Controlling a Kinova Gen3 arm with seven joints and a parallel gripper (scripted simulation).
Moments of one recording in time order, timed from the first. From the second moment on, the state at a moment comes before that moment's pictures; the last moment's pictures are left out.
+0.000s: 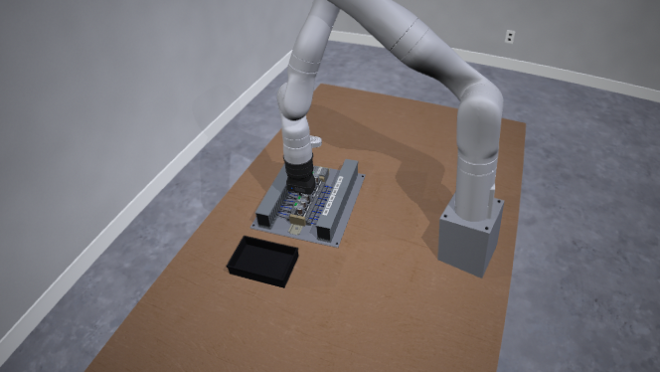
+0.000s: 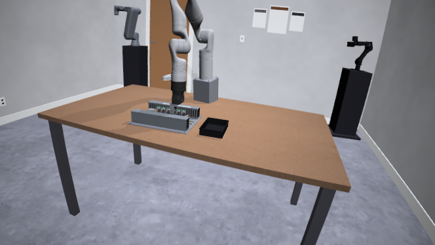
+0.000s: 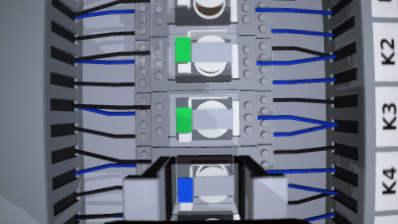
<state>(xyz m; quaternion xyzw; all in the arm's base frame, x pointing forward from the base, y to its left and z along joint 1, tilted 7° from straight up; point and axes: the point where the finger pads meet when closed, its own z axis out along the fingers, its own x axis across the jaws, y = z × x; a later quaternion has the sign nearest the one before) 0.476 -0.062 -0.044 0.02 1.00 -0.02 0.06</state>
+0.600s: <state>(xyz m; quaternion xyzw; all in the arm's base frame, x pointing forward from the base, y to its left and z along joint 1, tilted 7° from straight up) 0.476 -0.062 -0.044 0.02 1.00 -0.02 0.07</state>
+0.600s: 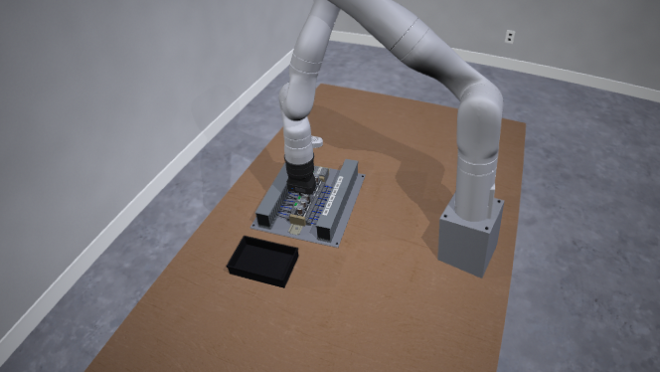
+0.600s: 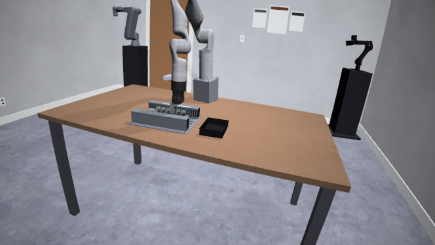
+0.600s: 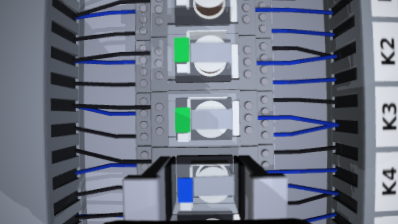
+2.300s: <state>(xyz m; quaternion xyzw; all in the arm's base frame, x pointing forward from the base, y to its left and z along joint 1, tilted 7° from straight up) 0.476 -0.062 -0.044 0.02 1.00 -0.02 0.06</state>
